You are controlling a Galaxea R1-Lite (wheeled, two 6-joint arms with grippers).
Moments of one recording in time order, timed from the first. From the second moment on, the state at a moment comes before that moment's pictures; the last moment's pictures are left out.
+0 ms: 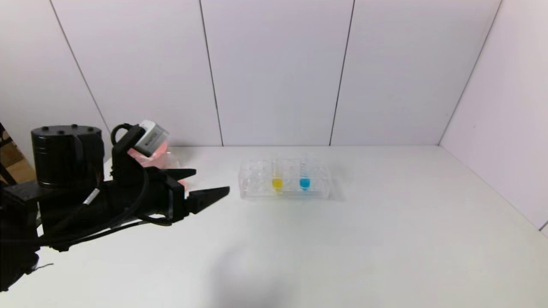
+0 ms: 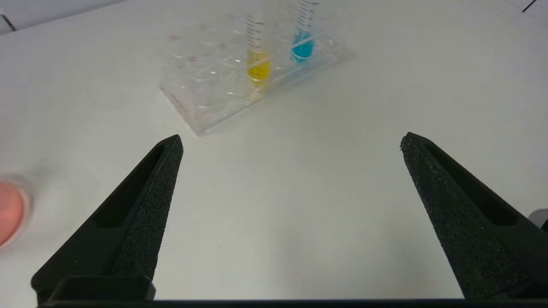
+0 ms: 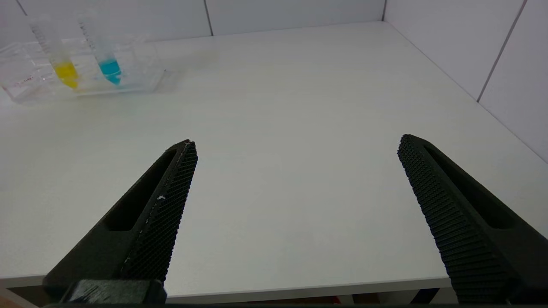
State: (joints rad) left arm -0.41 1.49 -0.62 -0.59 -0.33 -0.06; right arm 0.00 0.00 0.00 0.00 -0.04 0.09
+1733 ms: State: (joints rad) left arm -0.81 2.25 -1.39 -0.65 0.79 -0.17; right arm 0.00 0.00 0.00 0.00 -0.04 0.09
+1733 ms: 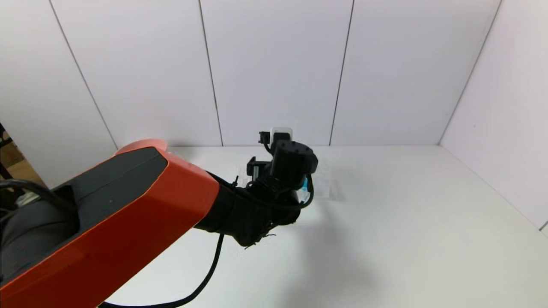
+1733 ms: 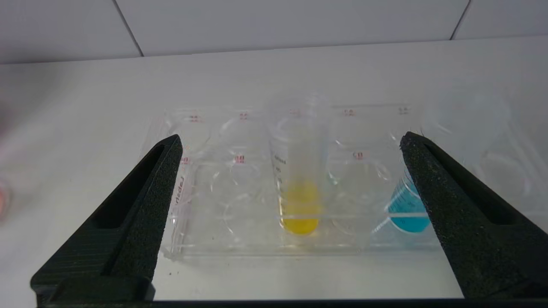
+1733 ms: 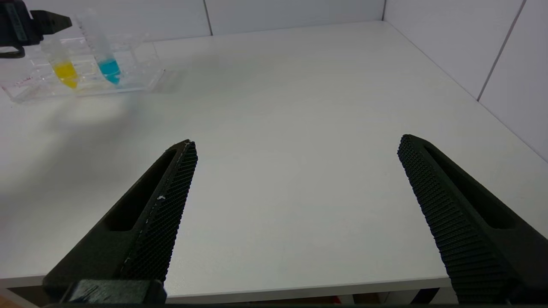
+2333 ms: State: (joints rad) left arm -0.78 2.34 -1.50 -0.62 0.78 -0.16; right arm 0.00 0.00 0.00 0.00 -0.04 0.09
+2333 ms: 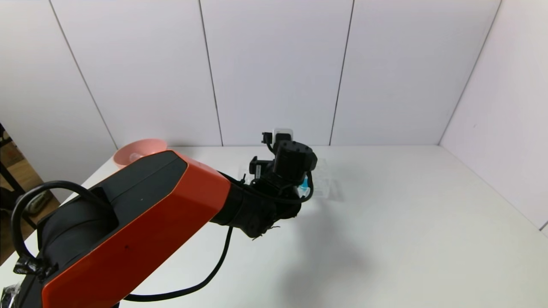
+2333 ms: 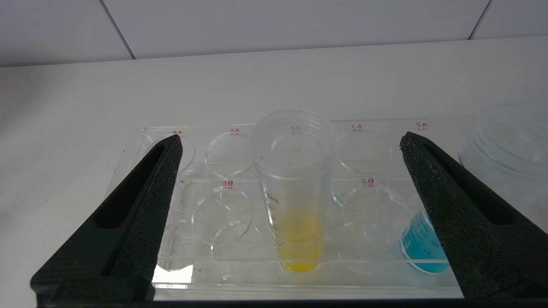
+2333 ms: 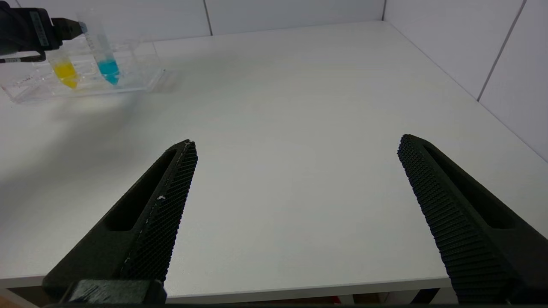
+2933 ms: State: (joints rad) left arm -0.78 2.34 -1.49 -0.63 0.78 -0.17; right arm 0.00 0.00 0.00 0.00 -0.04 0.09
